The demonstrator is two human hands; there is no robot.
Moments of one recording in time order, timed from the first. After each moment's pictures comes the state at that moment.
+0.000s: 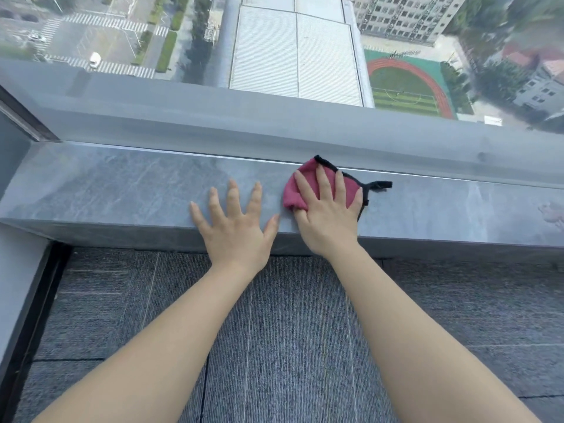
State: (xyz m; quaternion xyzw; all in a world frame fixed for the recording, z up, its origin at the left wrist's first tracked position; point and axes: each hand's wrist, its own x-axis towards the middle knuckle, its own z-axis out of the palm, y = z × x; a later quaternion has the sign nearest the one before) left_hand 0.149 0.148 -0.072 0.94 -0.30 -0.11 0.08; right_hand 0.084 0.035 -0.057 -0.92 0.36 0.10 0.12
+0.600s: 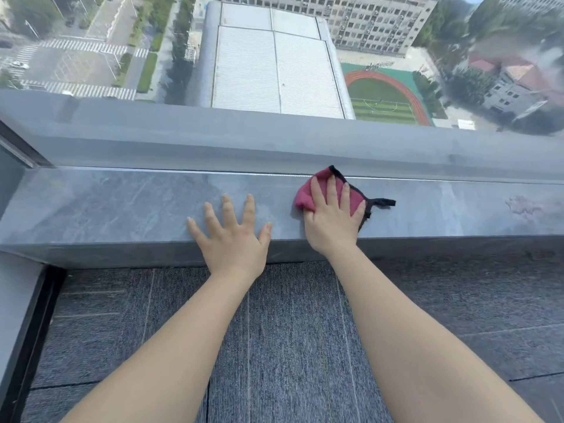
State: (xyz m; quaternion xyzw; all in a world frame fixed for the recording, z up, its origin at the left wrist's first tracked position) left_hand 0.147 0.149 -0.067 0.94 -0.30 -0.14 0.05; right_hand 0.073 0.028 -0.059 -0.88 0.45 0.10 0.13
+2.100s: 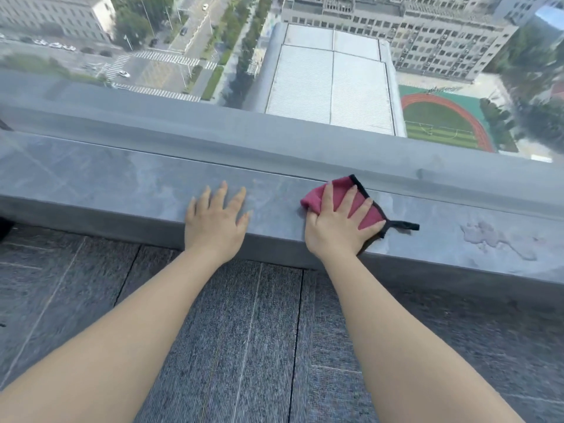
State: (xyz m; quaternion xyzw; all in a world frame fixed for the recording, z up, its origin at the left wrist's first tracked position) left_hand 0.058 0.047 -0.064 0.95 -0.29 -0.14 0.05; right_hand -0.037 -0.091 -0.061 -0.87 0.46 0.12 0.14
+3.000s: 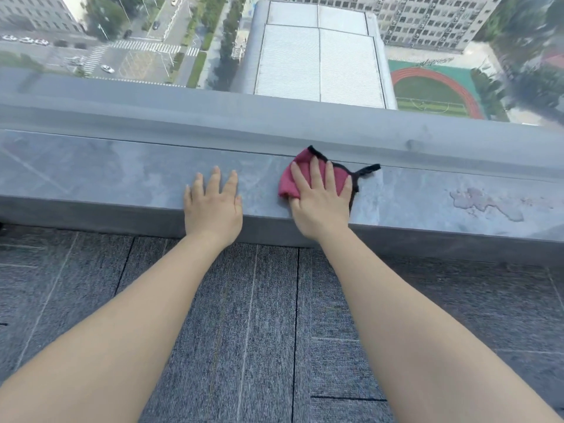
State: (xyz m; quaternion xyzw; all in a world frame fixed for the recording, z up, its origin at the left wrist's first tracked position) left_hand 0.048 0.040 -0.065 0.95 -0.28 -0.14 0.07; right_hand -0.042 -0.092 -0.063 -0.93 0.32 0.10 0.12
